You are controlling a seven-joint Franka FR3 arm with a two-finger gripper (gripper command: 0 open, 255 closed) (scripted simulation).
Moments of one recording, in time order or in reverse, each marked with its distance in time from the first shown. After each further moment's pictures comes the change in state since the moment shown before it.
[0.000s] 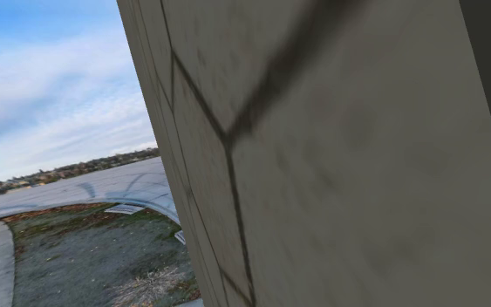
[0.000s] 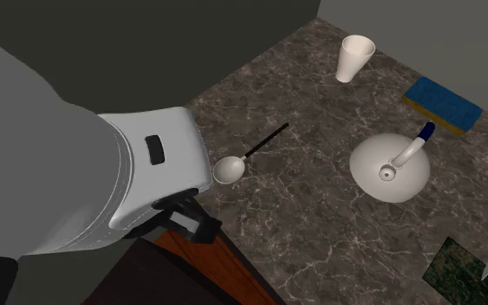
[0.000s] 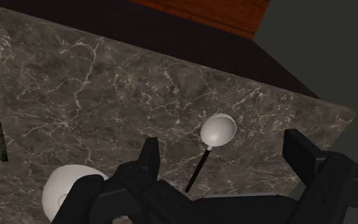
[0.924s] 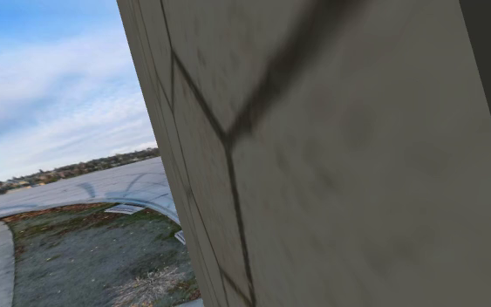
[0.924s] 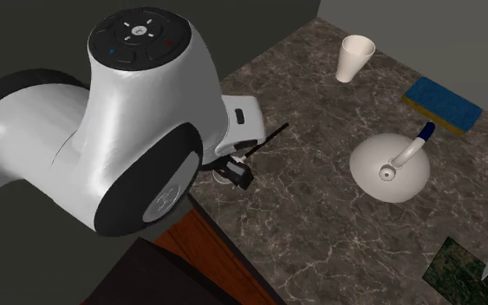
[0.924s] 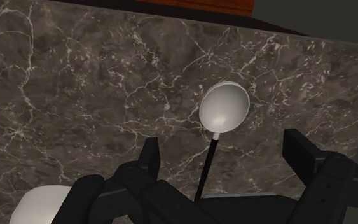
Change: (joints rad) arm -0.033 0.373 0.064 0.013 0.036 0.331 0.161
